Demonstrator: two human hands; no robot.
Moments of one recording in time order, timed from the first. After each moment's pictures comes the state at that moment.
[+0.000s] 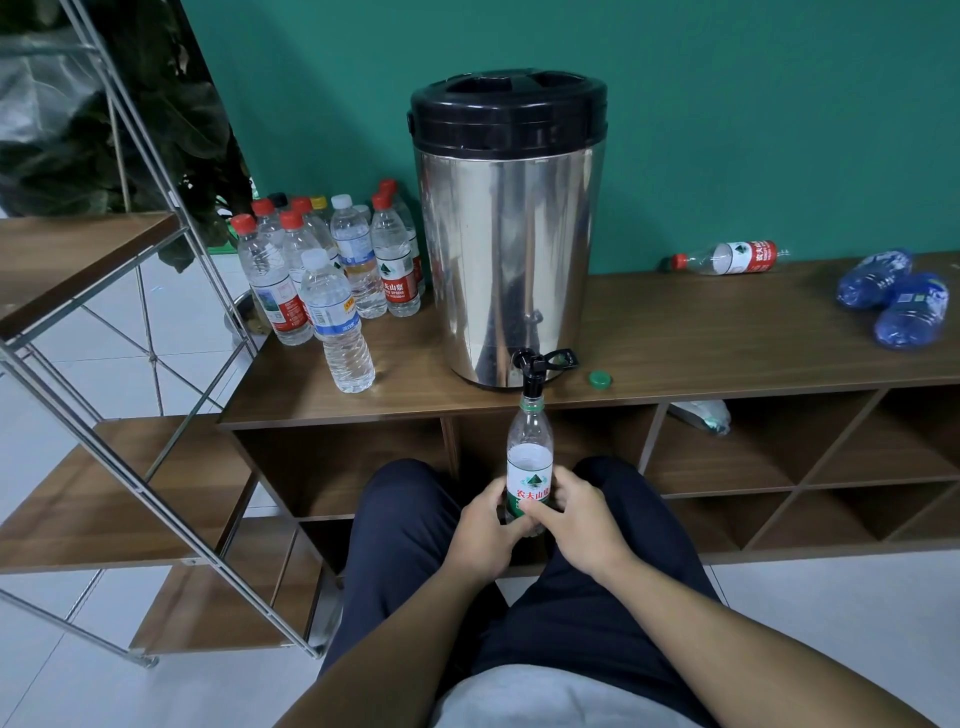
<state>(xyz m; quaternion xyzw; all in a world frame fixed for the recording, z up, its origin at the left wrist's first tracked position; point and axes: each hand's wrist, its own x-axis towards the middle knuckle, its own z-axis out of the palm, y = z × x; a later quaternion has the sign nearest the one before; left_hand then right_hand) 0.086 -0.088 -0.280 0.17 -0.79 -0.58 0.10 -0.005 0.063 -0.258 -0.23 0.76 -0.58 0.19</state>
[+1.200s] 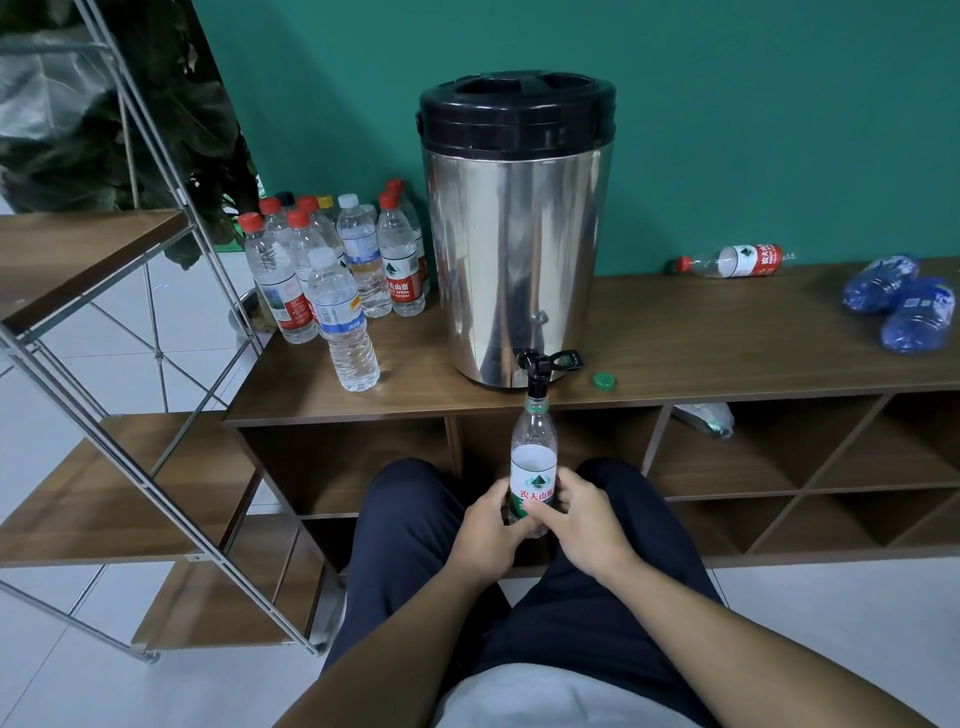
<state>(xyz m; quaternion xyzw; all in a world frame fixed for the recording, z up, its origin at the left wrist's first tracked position) 0.086 -0.089 -0.281 0.17 -0.81 -0.55 0.10 -0.005 0.064 -0.260 -0.23 0.76 -0.57 0.20</state>
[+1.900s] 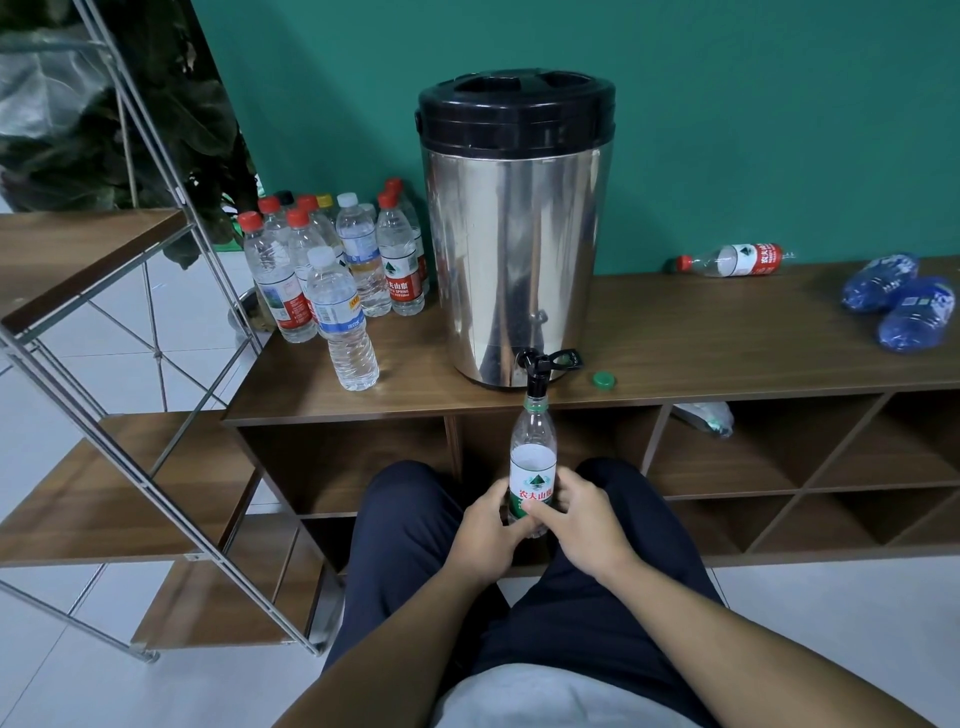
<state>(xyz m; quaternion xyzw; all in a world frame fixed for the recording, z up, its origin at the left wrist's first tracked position) 0.088 -0.087 -0.280 0.16 -0.79 -0.58 0.10 -0.003 0.065 -0.256 -0.22 0.76 -0.57 0.20</state>
